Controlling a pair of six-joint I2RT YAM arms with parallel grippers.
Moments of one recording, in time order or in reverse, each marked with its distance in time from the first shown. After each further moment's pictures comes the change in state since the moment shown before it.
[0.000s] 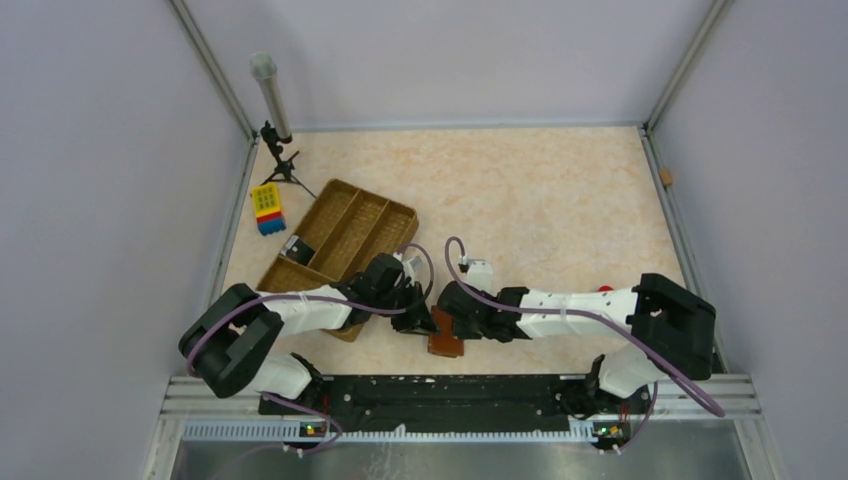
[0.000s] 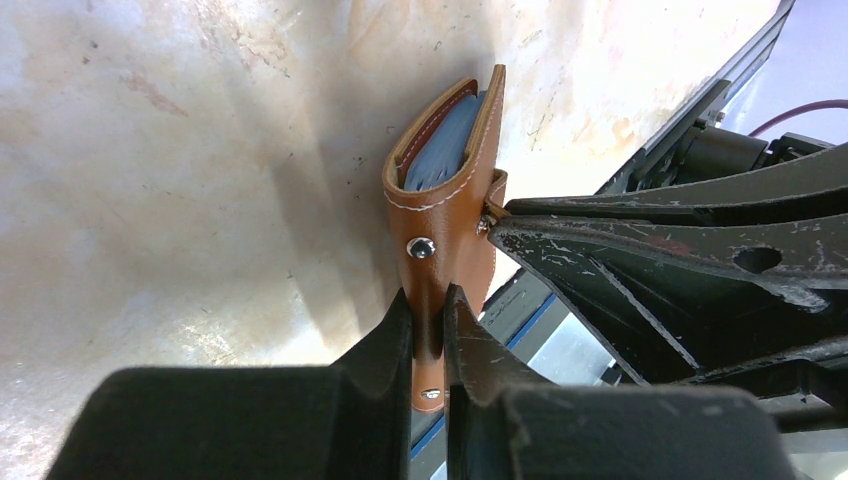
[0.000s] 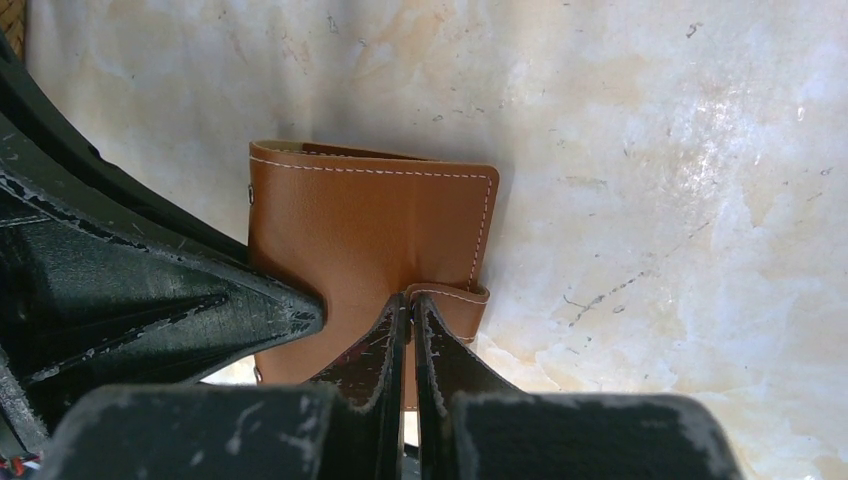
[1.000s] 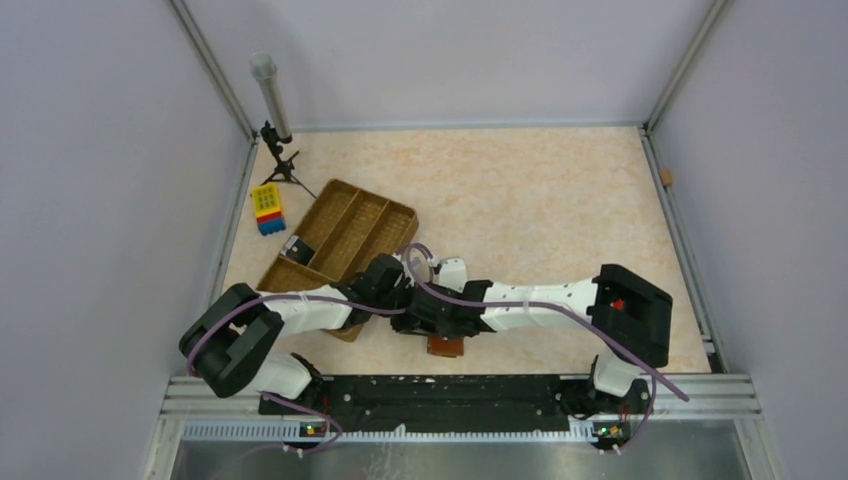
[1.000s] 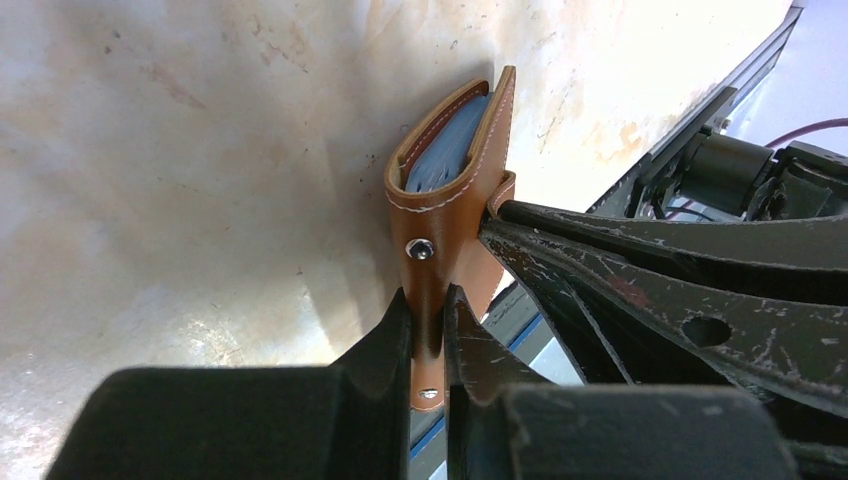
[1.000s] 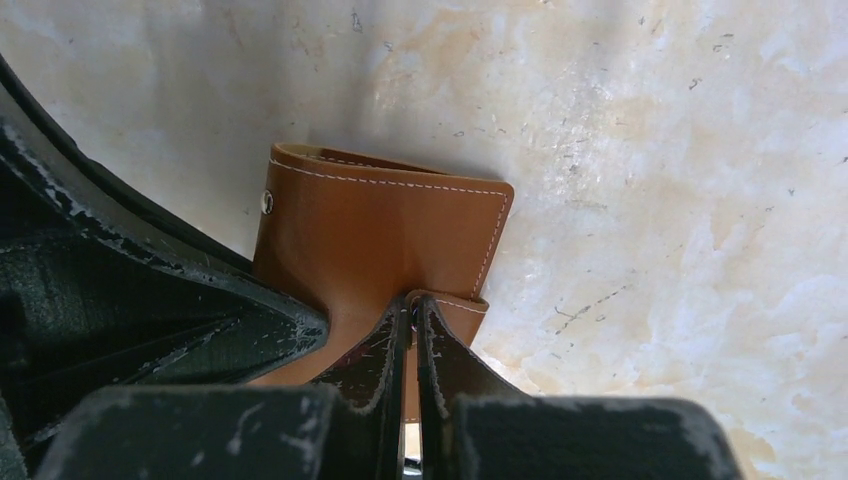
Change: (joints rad) left arm -0.003 0.002 0.001 -0.006 -0.011 -0.008; right arm 0.053 0.197 0.232 -0.216 0.071 -0.121
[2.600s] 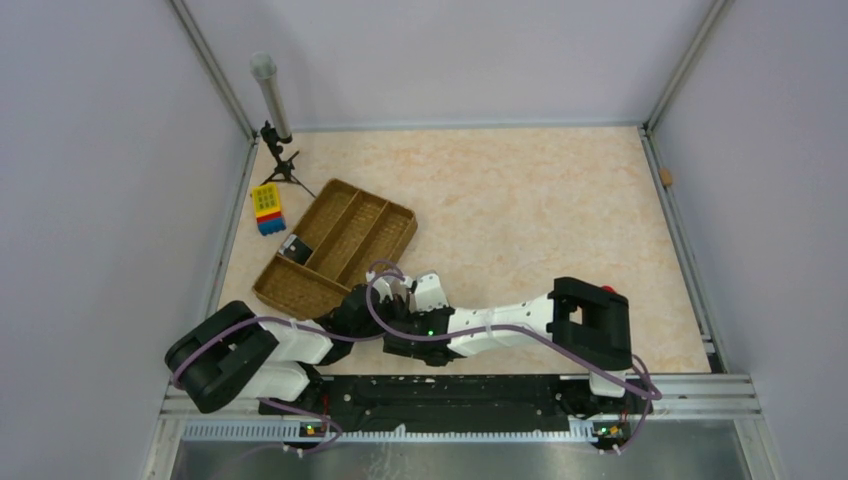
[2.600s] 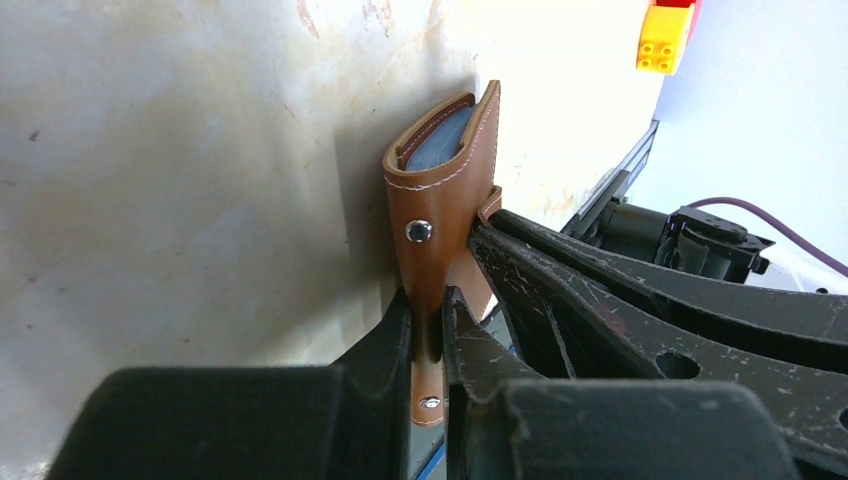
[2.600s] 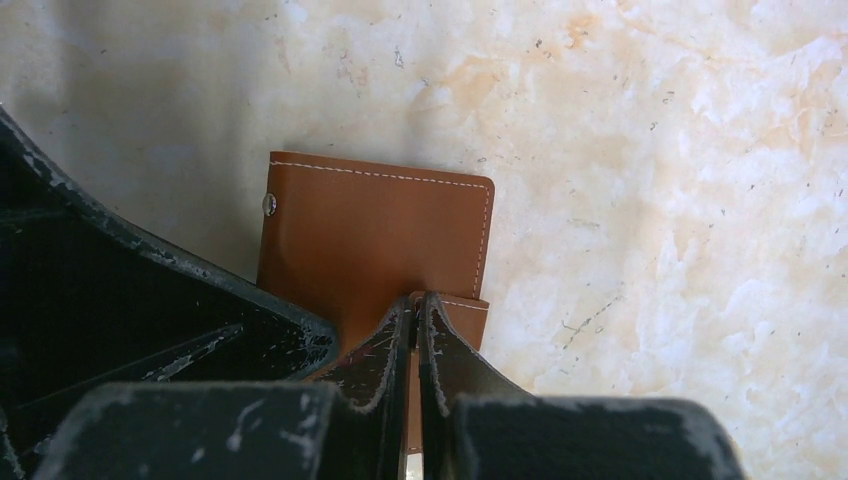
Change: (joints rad) left arm -0.025 -0.100 -0.346 0.555 -0.146 -0.304; right arm 0.170 0.212 0.150 -0.129 0.313 0.064
